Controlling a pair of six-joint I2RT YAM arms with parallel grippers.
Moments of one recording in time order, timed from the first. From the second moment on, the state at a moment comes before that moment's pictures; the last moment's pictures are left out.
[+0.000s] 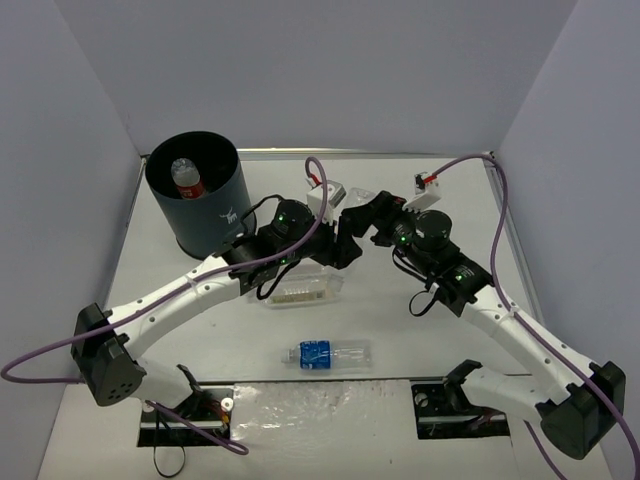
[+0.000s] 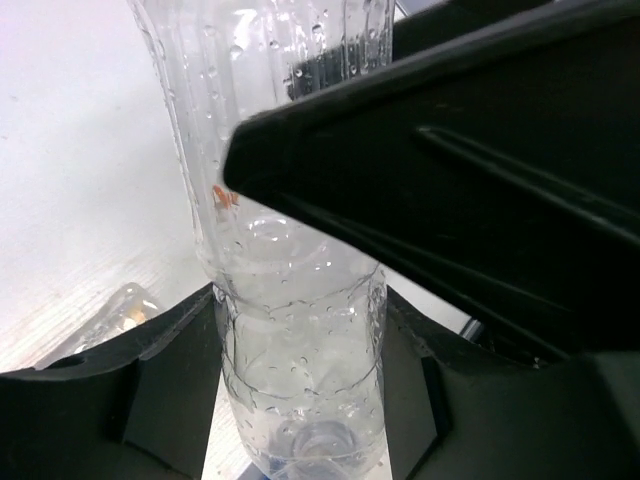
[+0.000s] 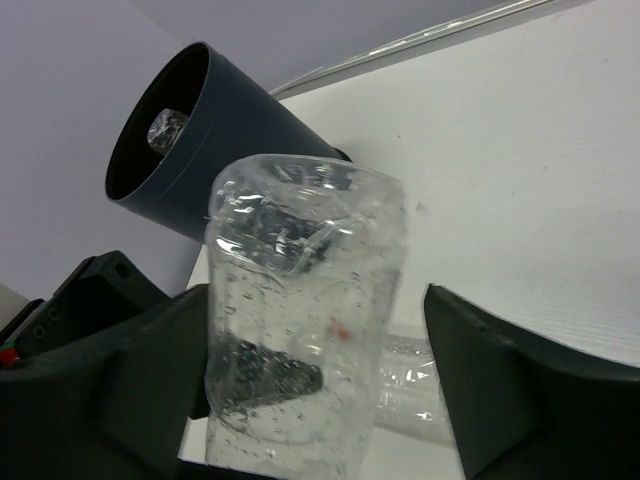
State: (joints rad) left arm -0.87 1.40 1.27 -0.26 0.11 -0.41; right arm 0.61 1.04 0.86 0.03 0.07 0.72
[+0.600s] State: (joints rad) left arm -0.83 1.16 1.20 -0.25 -0.22 -0.30; right arm 0.35 1.04 1.32 -0.23 0.50 0.57
